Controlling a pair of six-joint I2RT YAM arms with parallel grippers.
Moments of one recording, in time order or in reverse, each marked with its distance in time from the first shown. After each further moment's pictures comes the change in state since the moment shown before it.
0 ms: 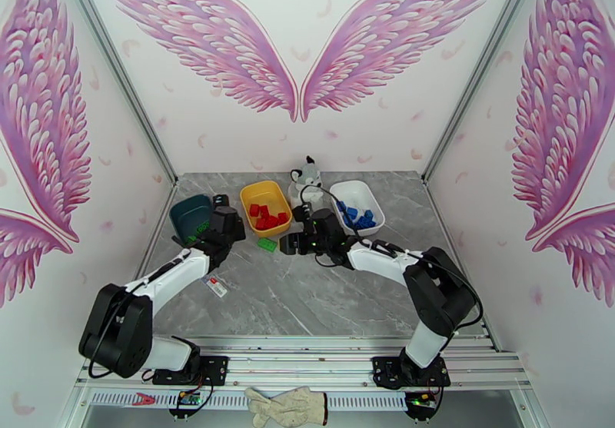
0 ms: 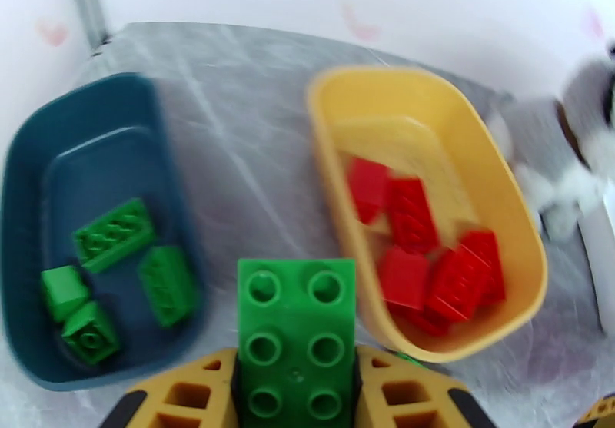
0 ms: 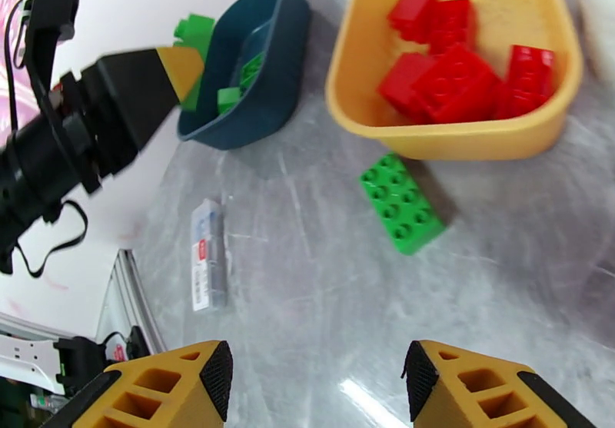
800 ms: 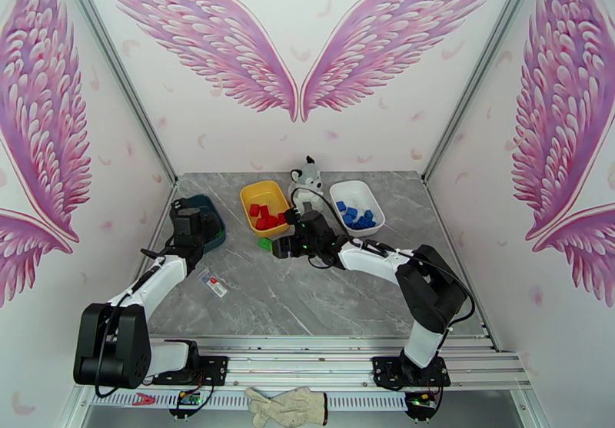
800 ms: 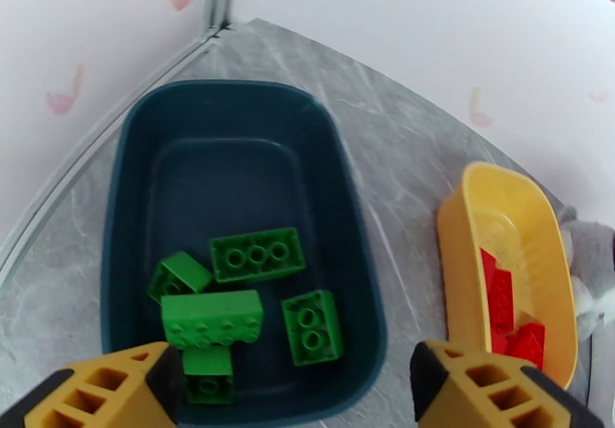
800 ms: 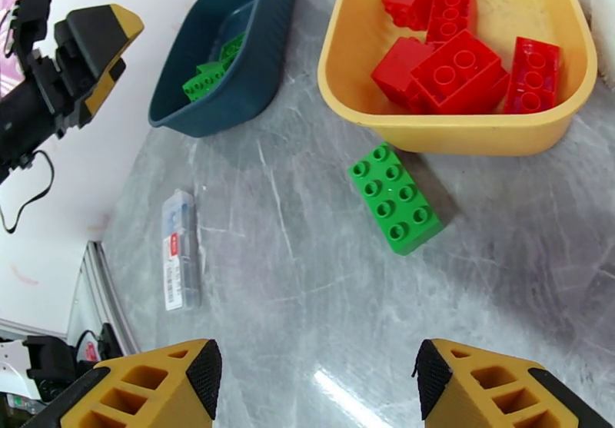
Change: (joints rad) left arm 0.164 -0.063 -0.082 0.050 0.076 -0.052; right arm 0.043 0.026 0.047 -0.097 0.144 -0.058
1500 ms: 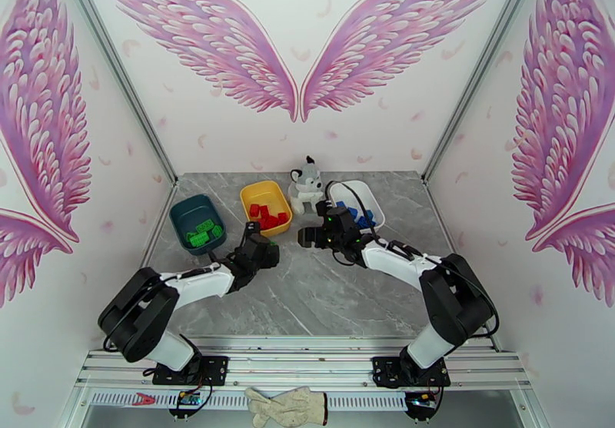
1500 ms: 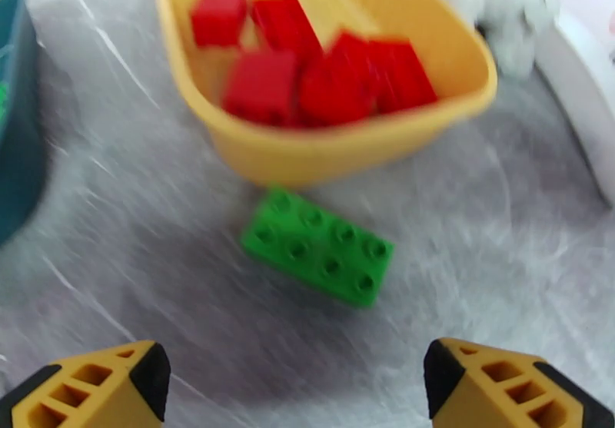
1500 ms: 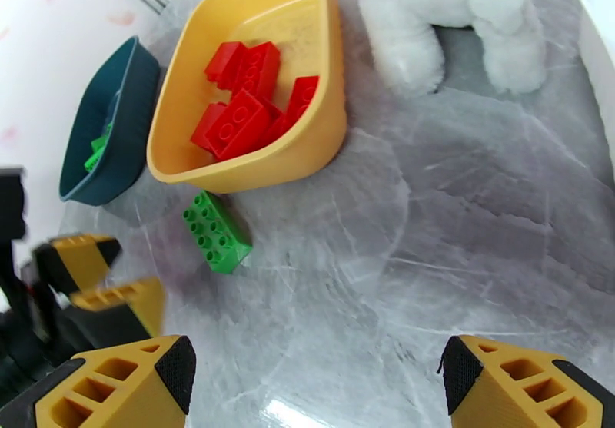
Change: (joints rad) left arm -0.544 0.306 -0.036 0.065 -0.098 -0.075; right arm -0.175 -0.154 -0.140 -0.017 0.131 -0.016
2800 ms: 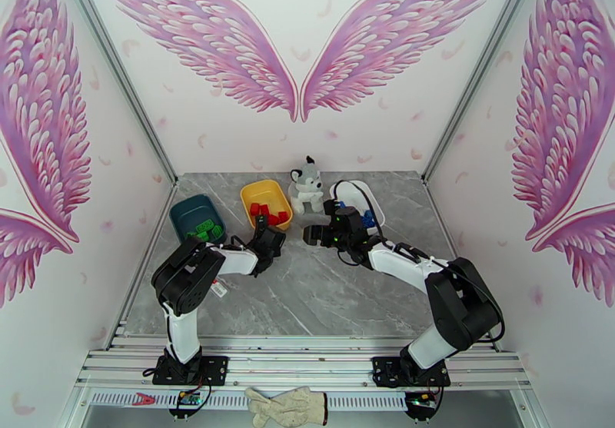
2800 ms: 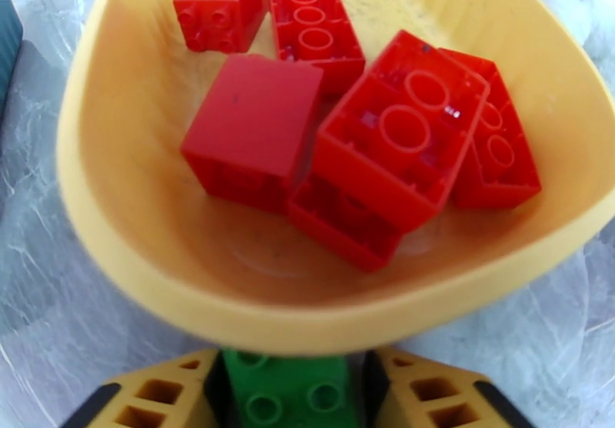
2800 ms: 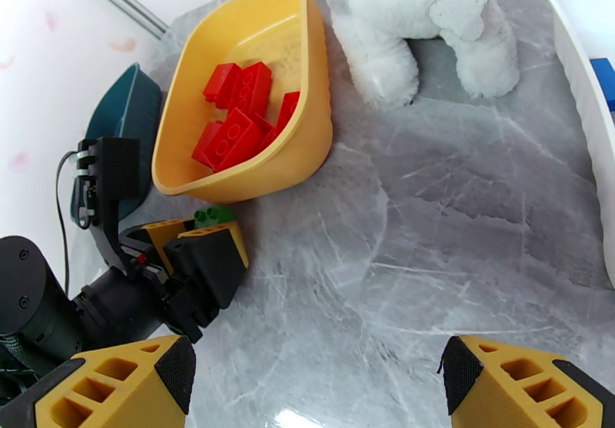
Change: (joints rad) left arm 0.043 0.300 0.208 0.087 -0.137 -0.050; right arm -0.043 -0.028 -0.043 0.055 -0.046 0.038
